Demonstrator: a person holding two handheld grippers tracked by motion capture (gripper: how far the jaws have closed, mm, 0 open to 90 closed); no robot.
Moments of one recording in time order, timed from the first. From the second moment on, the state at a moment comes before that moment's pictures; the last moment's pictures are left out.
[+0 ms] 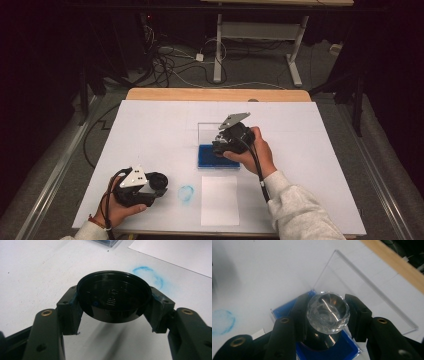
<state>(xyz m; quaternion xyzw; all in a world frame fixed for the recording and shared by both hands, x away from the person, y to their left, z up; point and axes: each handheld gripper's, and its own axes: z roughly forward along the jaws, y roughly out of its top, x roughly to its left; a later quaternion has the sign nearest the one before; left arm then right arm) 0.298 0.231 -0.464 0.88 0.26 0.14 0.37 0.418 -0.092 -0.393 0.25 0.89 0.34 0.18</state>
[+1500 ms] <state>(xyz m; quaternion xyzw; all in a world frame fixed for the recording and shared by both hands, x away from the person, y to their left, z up) 0.299 0.228 -0.465 0.88 0.26 0.13 0.37 0.412 -0.089 -0.427 0.25 0.90 0.32 0.18</state>
